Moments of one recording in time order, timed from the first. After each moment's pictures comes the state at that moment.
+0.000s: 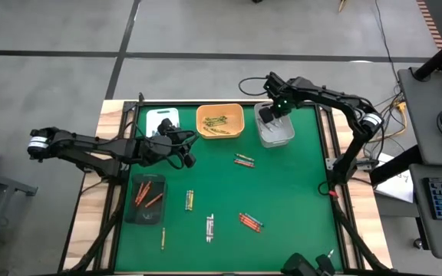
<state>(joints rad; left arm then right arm) -0.03 1.11 0.72 -0.03 -0.64 -0.18 -0.77 1.72 1.32 -0.93 0.05 0.33</state>
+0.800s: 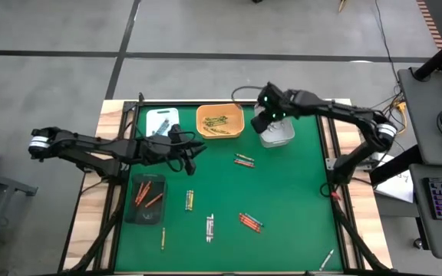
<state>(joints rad) -0.03 1.14 0.72 0.07 -0.38 -0.29 -0.52 1.54 1.24 -0.72 0.11 0.26</state>
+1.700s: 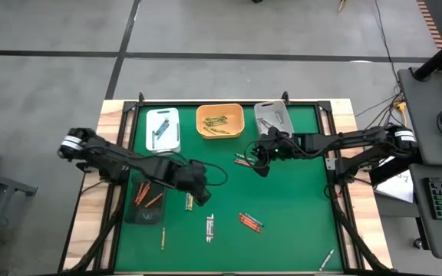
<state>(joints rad) -0.26 1.59 1.19 -0.76 -0.23 -0.97 -0.09 1.33 0.81 -0.26 0.19 0.22</state>
